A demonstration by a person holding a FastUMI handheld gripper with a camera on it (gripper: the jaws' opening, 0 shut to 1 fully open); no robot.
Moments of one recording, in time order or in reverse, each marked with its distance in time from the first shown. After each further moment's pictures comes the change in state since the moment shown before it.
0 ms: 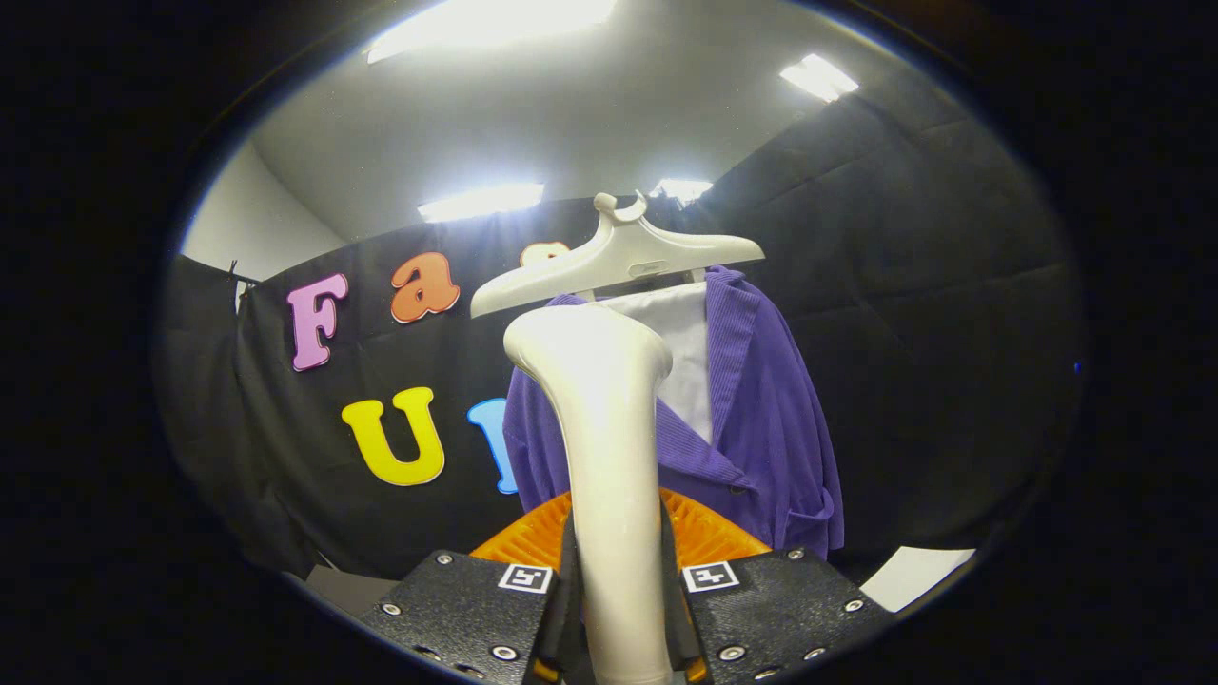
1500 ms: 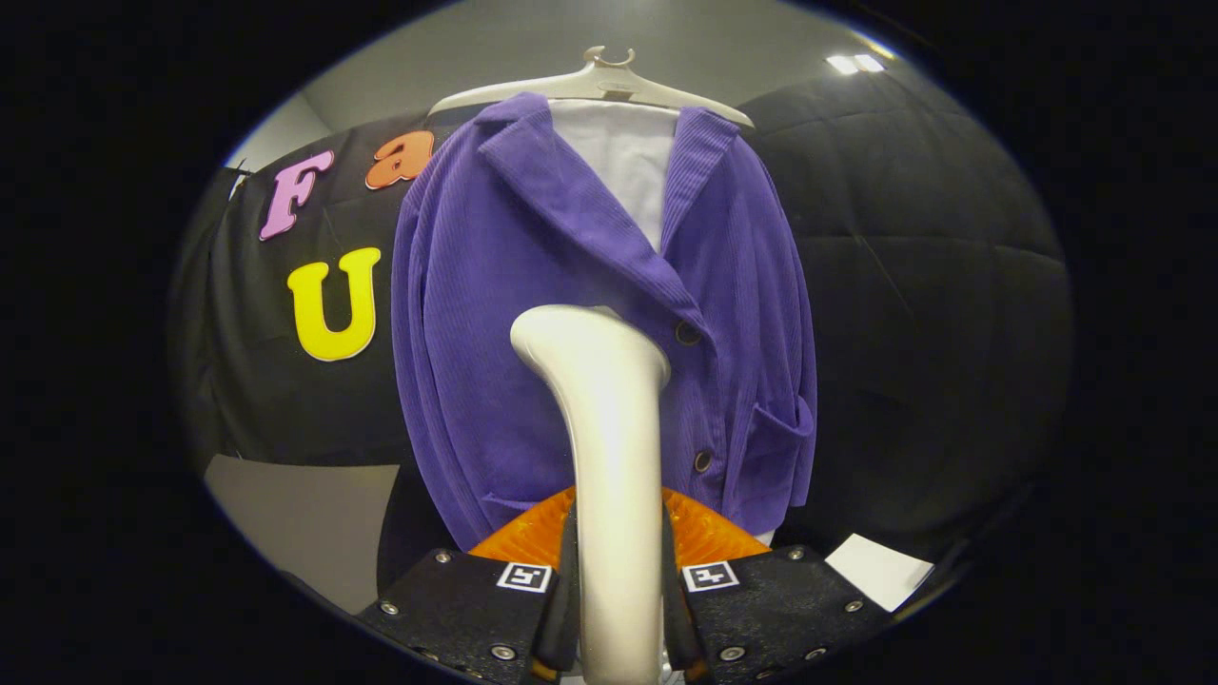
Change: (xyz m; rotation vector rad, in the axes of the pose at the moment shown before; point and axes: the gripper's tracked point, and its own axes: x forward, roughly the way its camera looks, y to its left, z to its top) arm 0.044 -0.088 -0.197 -0.209 0.259 -0.071
